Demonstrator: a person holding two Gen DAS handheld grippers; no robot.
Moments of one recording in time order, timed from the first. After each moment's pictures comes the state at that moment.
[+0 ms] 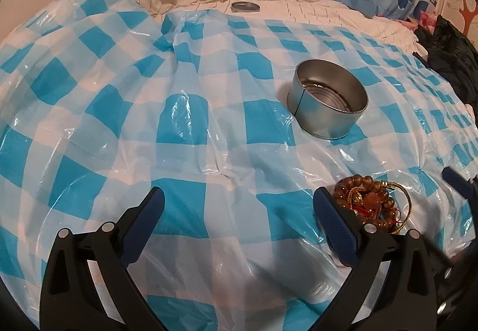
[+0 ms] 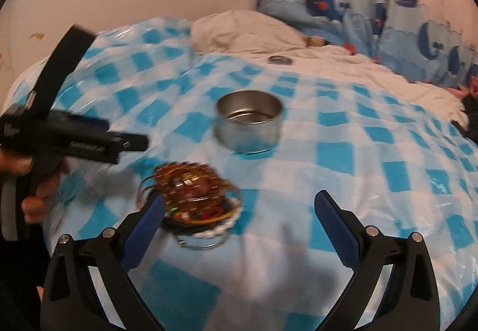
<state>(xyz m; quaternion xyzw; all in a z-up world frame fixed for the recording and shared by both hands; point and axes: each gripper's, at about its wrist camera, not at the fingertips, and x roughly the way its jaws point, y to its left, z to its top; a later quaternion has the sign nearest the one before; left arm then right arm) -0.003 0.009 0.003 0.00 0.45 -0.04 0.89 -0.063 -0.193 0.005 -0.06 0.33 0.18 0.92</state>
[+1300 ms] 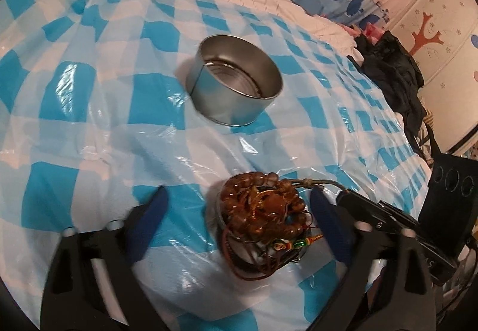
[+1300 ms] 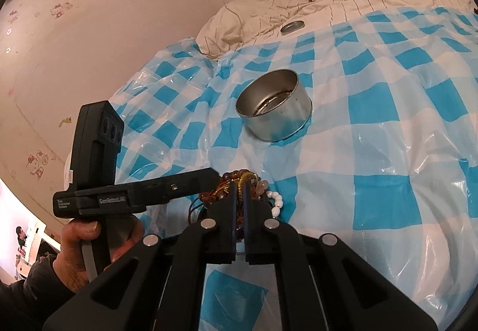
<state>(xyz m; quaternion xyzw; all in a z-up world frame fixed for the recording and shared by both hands) 0.009 -0.039 -0.015 -0.12 0.49 -0.22 0.84 -0.042 -0.240 -0.003 0.19 0.39 0.27 0.86</state>
